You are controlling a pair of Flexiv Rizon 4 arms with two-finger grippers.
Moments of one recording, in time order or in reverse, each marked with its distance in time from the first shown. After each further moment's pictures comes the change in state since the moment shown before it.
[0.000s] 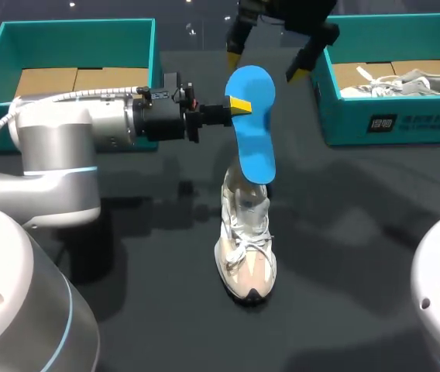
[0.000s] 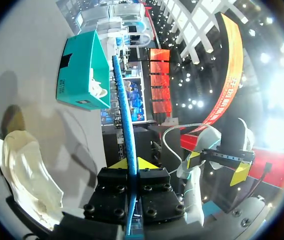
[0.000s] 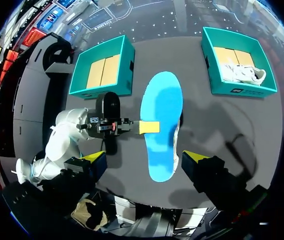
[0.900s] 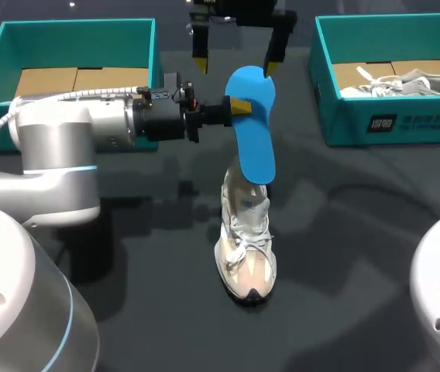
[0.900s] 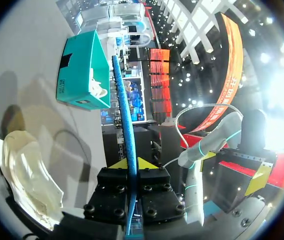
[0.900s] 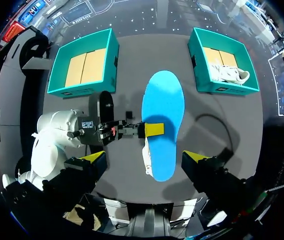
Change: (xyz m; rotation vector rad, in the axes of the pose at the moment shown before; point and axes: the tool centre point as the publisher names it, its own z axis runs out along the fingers) left arm 0.000 0.000 0.000 -0.001 0.000 0.000; right arm 0.029 0.009 0.017 0.045 -0.243 0.038
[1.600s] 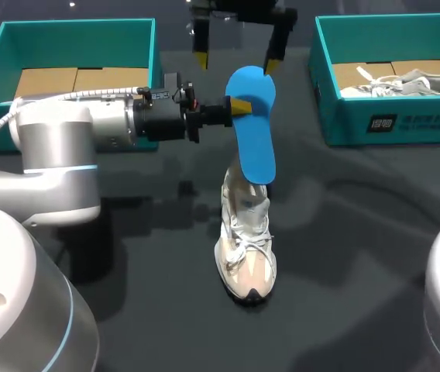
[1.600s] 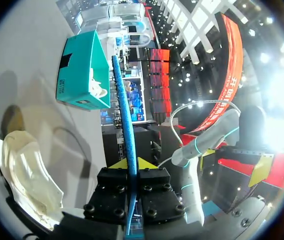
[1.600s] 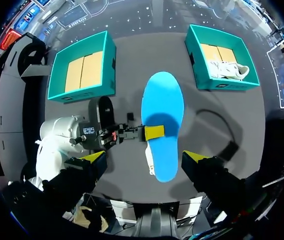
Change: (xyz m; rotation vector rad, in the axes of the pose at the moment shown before) left arm 0.000 0.000 0.001 0.001 0.002 0.000; right arm -0.002 0.008 -0.002 0.008 0.035 0.052
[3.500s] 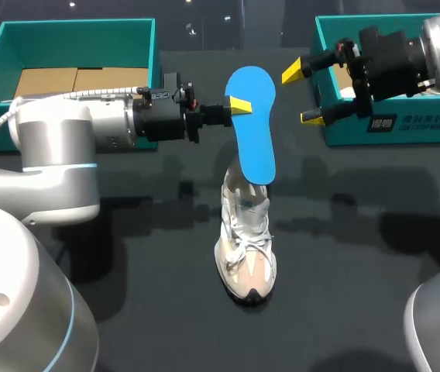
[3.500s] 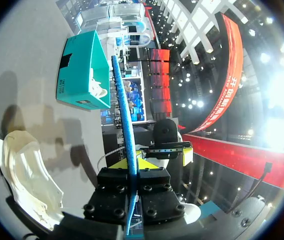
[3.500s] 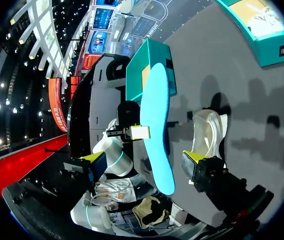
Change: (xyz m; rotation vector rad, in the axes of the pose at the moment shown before) left arm 0.000 0.000 0.000 0.000 -0.002 0.000; right arm -0.099 -0.002 0.047 0.001 1.024 0.045
